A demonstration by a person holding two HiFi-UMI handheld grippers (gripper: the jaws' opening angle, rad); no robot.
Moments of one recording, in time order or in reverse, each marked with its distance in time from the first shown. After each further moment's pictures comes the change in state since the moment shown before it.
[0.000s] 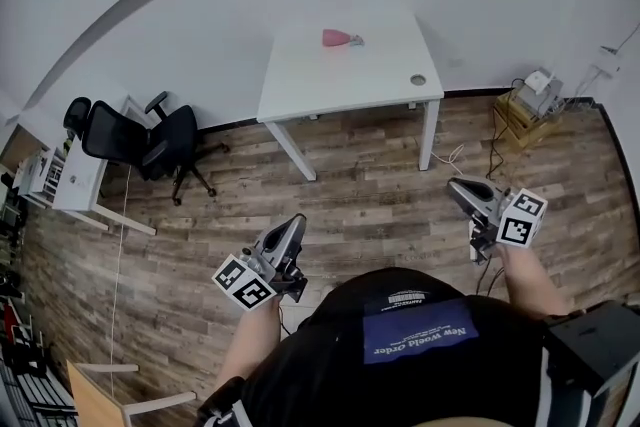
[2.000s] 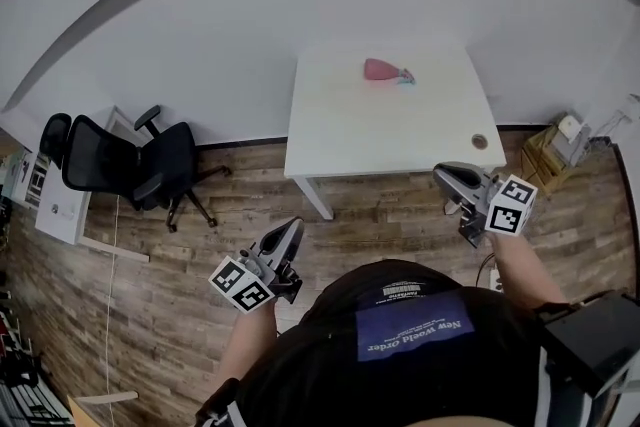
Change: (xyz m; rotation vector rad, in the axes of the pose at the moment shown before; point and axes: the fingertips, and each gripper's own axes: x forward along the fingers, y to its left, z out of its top) left arm 0.061 0.328 0.104 0.013 0.028 0.026; right arm 0.354 -0.142 0.069 -0.061 0.054 0.047
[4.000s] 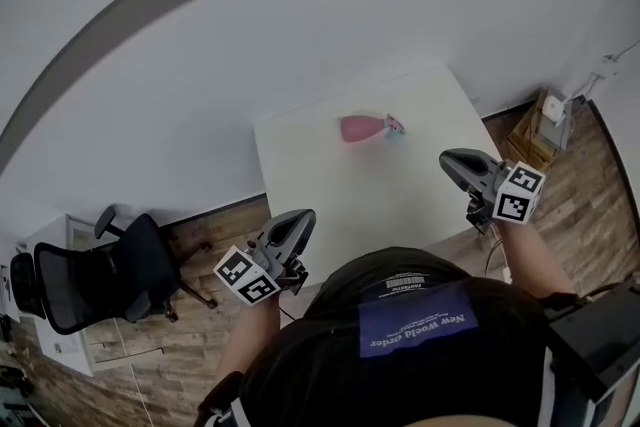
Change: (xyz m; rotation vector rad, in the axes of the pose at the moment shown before) left arm 0.255 0.238 0.056 -0.047 0.143 -0.342; right arm 0.118 -0.247 0.090 -0.008 -0.043 -0.296
